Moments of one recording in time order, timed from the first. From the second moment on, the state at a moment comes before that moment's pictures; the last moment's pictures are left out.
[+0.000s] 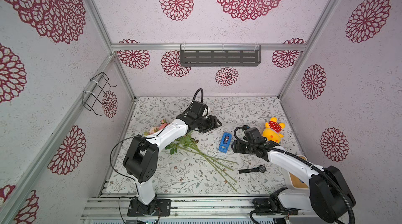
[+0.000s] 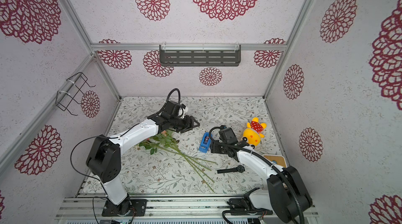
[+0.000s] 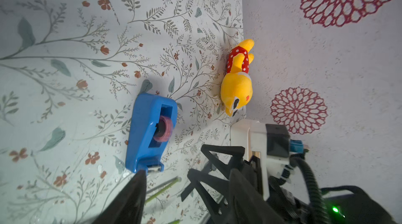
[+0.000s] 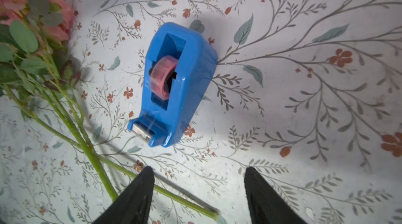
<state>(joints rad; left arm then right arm) -0.60 1.86 1.43 -0.36 0.46 -0.80 0.48 1.31 0.70 -0.32 -0.11 0.51</state>
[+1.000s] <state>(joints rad) -0.68 2.02 1.37 -0.23 0.47 -0.85 0.44 1.54 0.68 -0.03 -0.27 0.71</state>
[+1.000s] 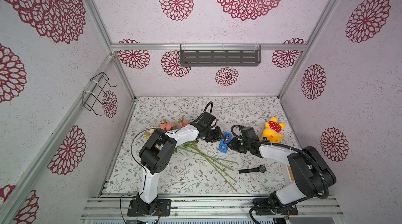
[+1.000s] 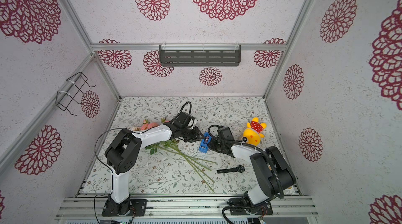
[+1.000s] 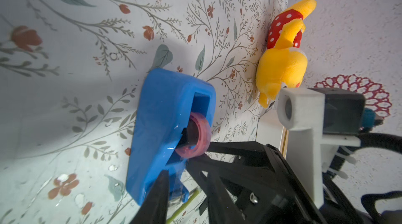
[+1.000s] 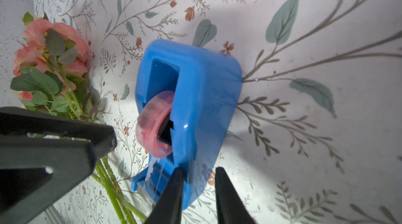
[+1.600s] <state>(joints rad) -0.69 2.06 1.34 -0.19 0.49 -0.84 0.44 1.54 0.65 0.03 -0.32 0.74</state>
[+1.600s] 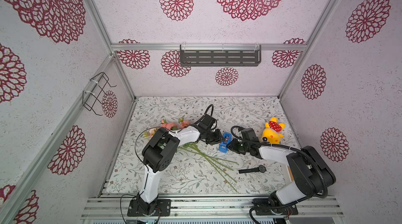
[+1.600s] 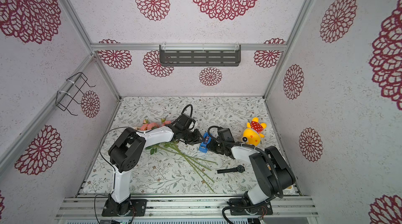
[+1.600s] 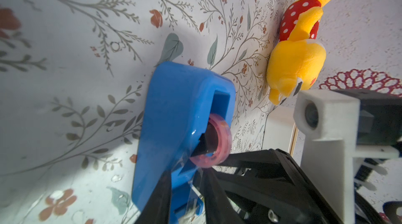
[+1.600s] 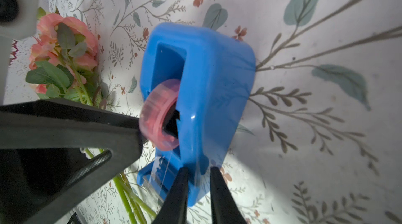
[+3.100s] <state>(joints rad) -0.72 2.06 1.30 -0.14 0.51 -0.84 0.45 1.53 0.61 0.06 -0.33 0.79</state>
